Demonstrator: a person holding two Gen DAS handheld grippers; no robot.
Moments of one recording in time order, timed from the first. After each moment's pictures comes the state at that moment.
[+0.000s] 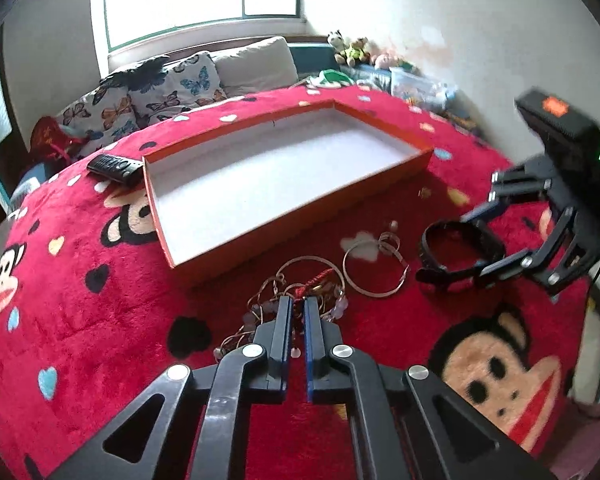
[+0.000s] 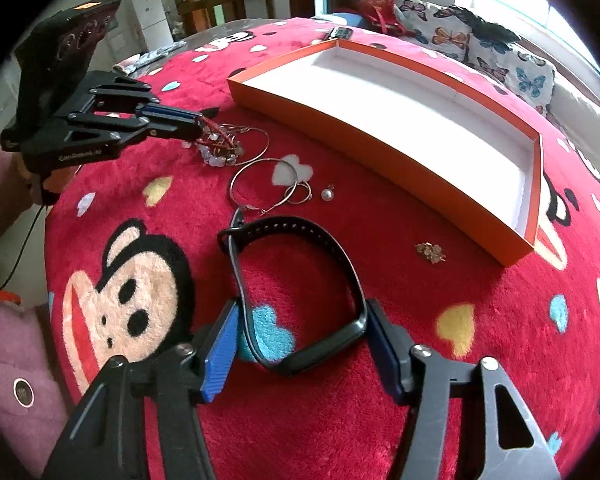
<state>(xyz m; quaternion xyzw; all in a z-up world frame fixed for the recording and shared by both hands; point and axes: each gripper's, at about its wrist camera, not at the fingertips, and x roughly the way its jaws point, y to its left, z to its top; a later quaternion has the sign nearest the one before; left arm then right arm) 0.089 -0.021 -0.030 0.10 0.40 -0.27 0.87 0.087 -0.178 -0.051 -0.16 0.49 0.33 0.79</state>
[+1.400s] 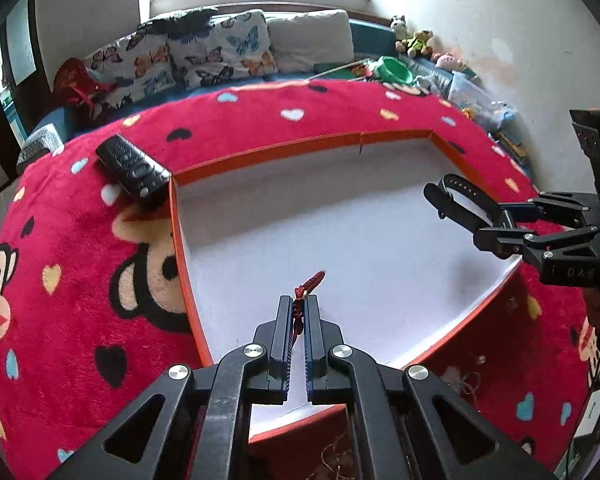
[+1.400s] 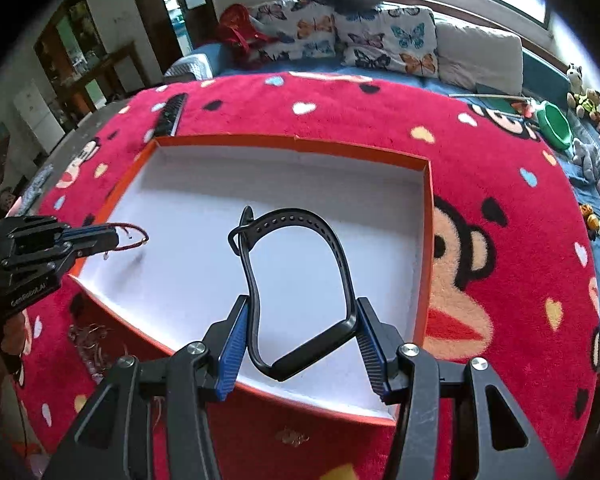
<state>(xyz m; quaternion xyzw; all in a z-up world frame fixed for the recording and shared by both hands) 0.240 -0.030 -0.026 0.05 0.48 -0.19 0.85 0.224 -0.199 -0.029 -0.03 0.51 0.14 0.85</state>
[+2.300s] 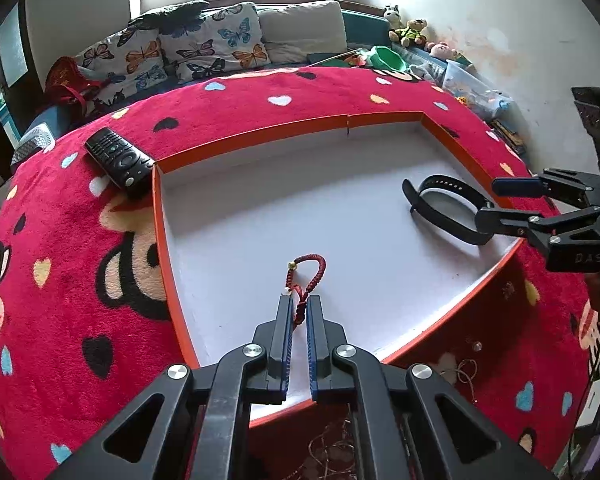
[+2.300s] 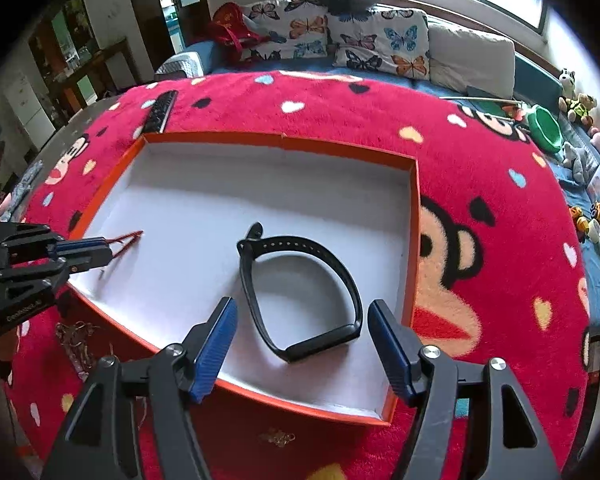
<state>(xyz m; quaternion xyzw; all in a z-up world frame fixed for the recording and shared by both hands) 0.234 -0.040 -0.033 0.06 0.49 -0.21 0.85 0.221 -0.203 -0.022 -0.05 0.50 0.13 0.85</state>
